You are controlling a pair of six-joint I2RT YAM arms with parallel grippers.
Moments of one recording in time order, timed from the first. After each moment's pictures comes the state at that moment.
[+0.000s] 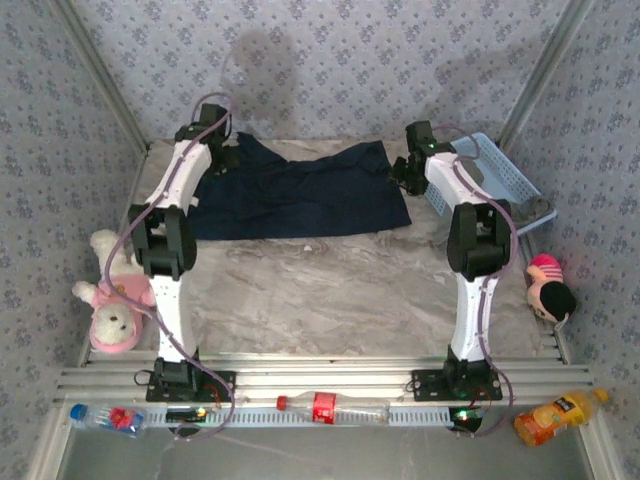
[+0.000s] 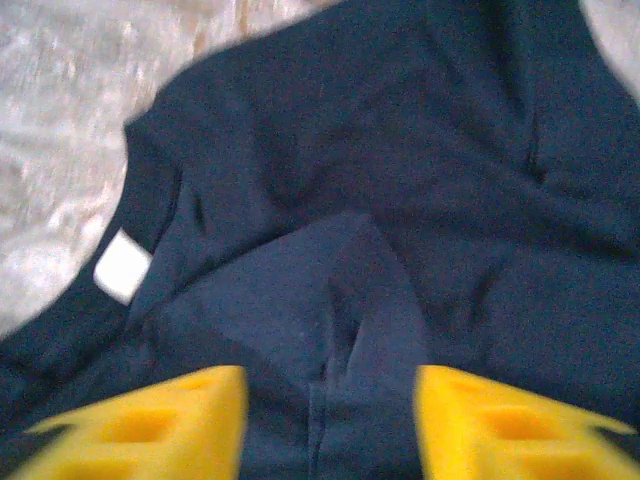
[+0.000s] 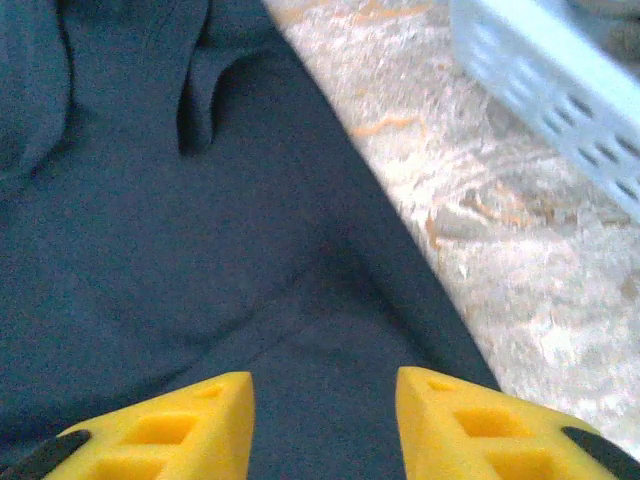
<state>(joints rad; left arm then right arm) -0.13 2.23 2.18 -1.01 -0.19 -0.51 0.14 2.17 1.88 -0.78 -0.07 0.56</state>
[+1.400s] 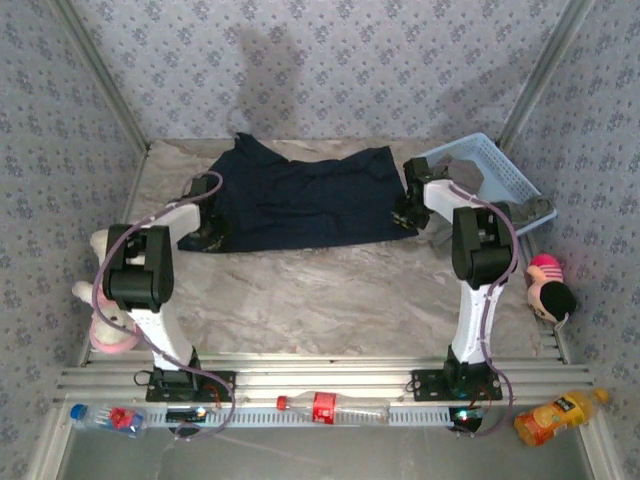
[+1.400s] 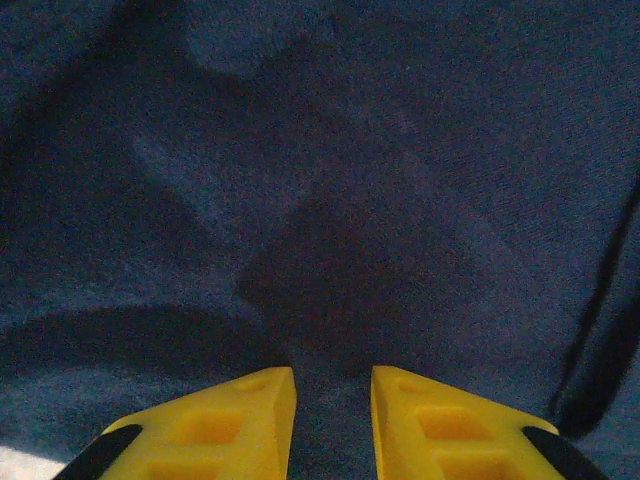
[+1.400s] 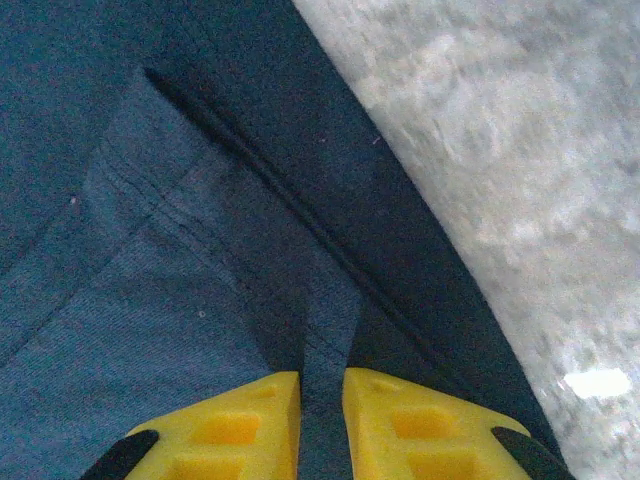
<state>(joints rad) -0.09 1.82 1.13 -0.58 0.01 -0.73 0.15 2.05 1.44 -0.65 -0.05 0.61</state>
